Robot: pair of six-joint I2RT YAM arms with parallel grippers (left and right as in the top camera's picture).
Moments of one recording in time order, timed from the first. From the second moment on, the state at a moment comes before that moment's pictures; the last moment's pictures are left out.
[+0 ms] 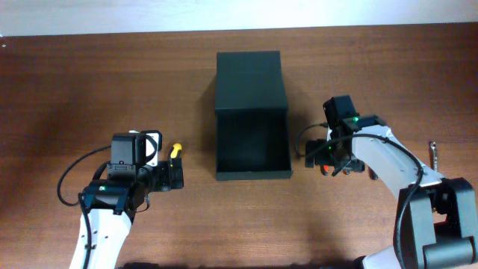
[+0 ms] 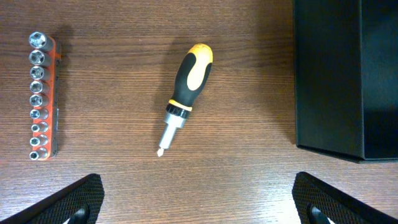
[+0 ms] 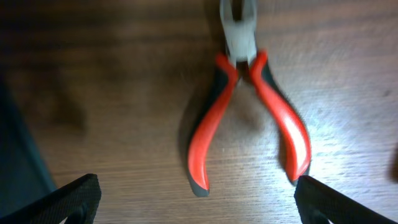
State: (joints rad) left arm -0.07 1.08 0.79 -0.79 0.05 -0.11; right arm 0.16 1.69 1.01 -0.82 0.00 0.29
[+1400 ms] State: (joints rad) left arm -0.07 1.08 0.79 -0.80 0.05 -0.11; right arm 0.16 1.79 1.00 -0.69 0.02 0.31
